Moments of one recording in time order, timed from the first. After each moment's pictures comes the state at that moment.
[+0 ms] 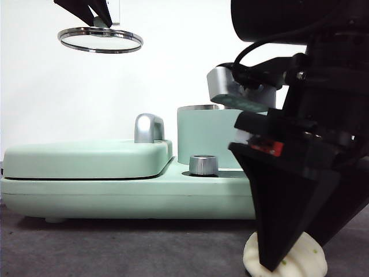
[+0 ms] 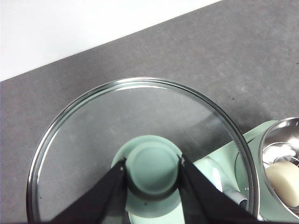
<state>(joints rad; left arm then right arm) -0.20 1.87 2.25 -1.08 0.25 0.19 0.91 1.38 0.73 -0.60 -0.08 0.31</state>
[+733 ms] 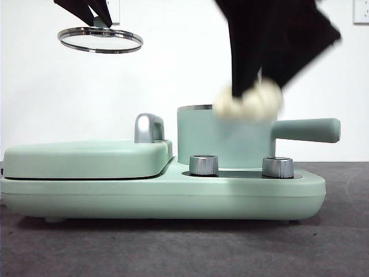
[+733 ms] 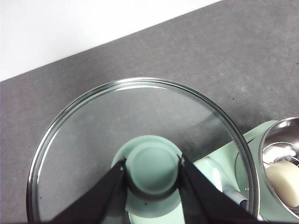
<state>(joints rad) -0.20 1.87 2.25 -1.08 0.25 0.19 0.86 1.36 1.21 -1.02 -0.11 0.28</state>
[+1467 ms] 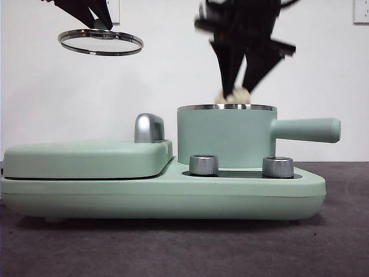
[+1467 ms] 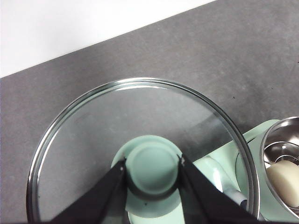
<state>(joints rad) -0.20 1.88 2.25 -1.08 0.25 0.19 0.53 1.82 1.74 -1.09 -0.04 0.13</state>
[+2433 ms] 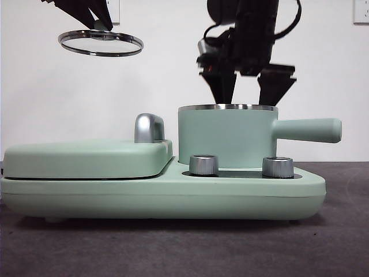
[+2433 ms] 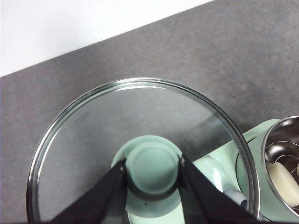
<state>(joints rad) -0.20 1.88 2.25 -1.08 0.25 0.19 0.51 1.93 1.82 -1.16 0.03 0.12</state>
